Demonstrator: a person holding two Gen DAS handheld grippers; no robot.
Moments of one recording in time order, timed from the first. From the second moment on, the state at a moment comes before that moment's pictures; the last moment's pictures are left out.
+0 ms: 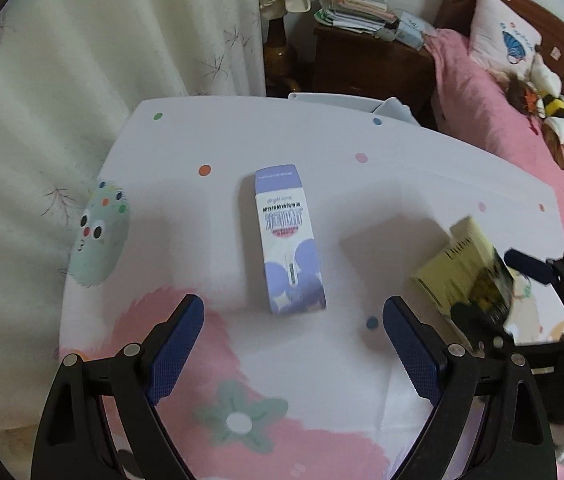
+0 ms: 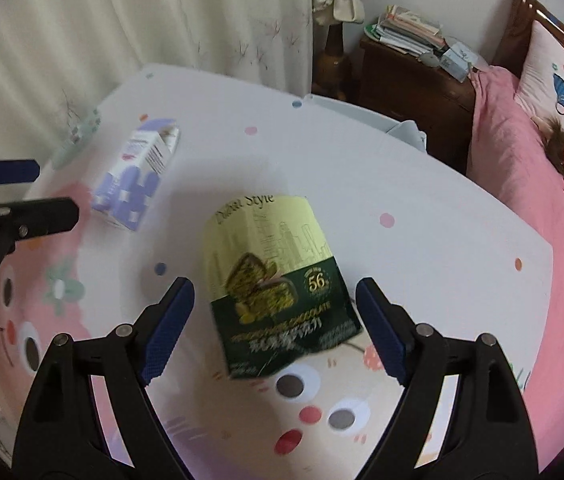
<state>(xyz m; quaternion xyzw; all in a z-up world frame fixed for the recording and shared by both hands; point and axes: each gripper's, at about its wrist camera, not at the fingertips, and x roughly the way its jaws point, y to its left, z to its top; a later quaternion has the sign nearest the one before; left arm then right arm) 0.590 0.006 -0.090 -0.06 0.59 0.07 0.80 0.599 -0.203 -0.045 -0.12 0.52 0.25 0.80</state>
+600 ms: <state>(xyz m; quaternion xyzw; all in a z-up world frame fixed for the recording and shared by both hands) 0.634 -0.007 -0.146 -0.05 0.61 0.08 0.79 0.598 -0.202 -0.078 -0.09 0.55 0.28 0.78</state>
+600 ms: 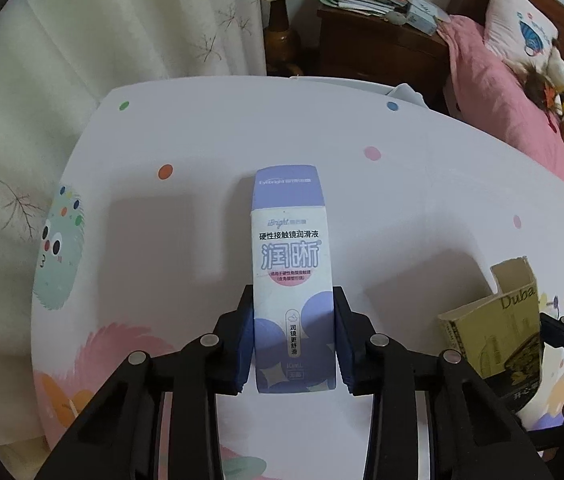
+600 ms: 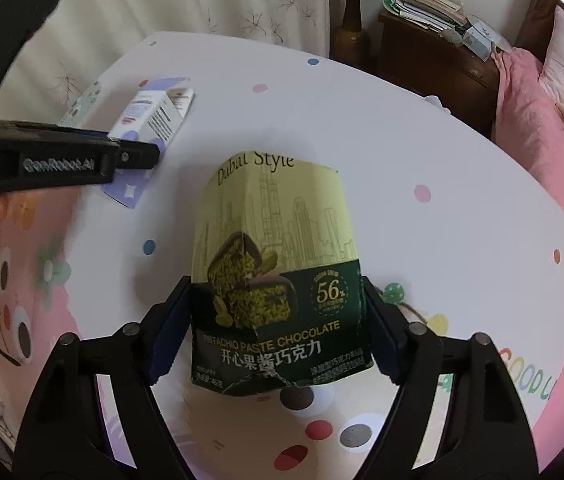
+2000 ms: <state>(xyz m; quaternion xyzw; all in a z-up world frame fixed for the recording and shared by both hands) 0.046 0.058 -0.007 0.02 0.53 -0.17 0.83 0.090 -0.129 0.040 0.08 0.52 0.15 0.84</state>
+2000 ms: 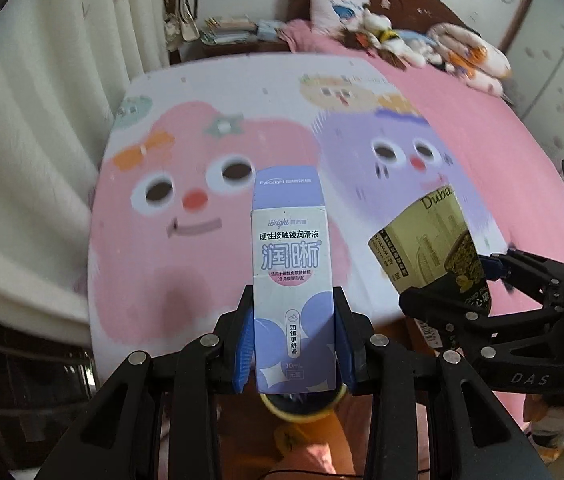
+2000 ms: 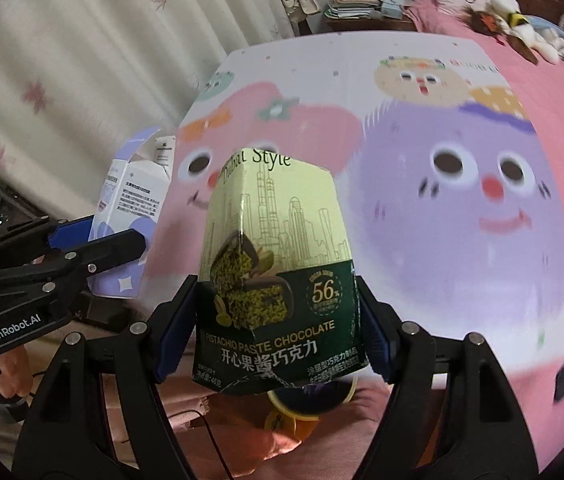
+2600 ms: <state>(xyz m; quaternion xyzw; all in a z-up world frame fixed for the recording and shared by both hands) -0.068 0.040 -0.179 0.04 0.63 -0.18 0.75 -0.044 -0.128 -0.116 0.12 0.63 0.08 0.76</state>
